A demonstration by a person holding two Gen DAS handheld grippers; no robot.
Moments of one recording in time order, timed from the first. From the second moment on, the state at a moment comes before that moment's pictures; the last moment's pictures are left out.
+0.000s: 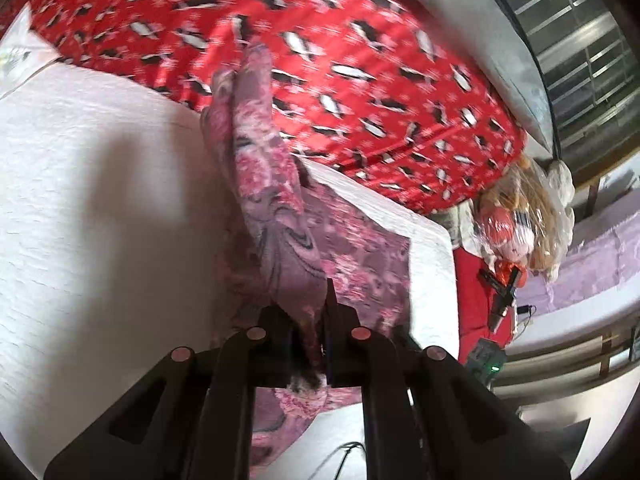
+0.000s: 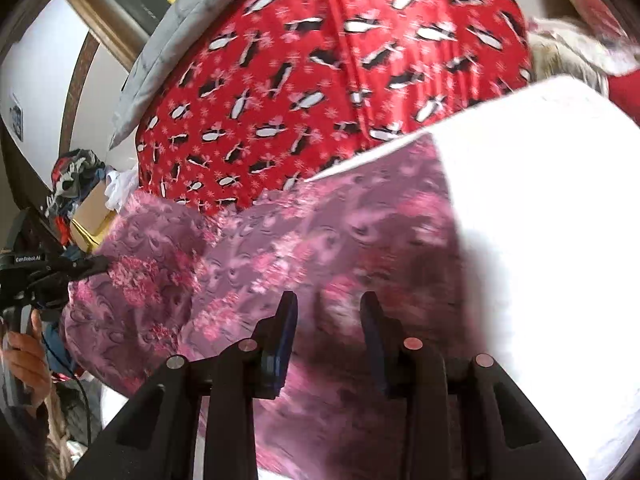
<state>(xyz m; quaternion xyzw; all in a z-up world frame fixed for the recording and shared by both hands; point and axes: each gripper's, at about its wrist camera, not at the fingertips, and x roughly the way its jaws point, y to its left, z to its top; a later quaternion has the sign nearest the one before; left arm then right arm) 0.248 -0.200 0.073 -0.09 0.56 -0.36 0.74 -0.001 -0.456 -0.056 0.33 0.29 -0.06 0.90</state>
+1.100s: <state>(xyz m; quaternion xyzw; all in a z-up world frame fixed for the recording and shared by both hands) 0.195 -0.309 0.049 -0.03 0.58 -0.39 0.72 -0.035 -0.494 -0.100 0.45 0.21 0.03 0.87</state>
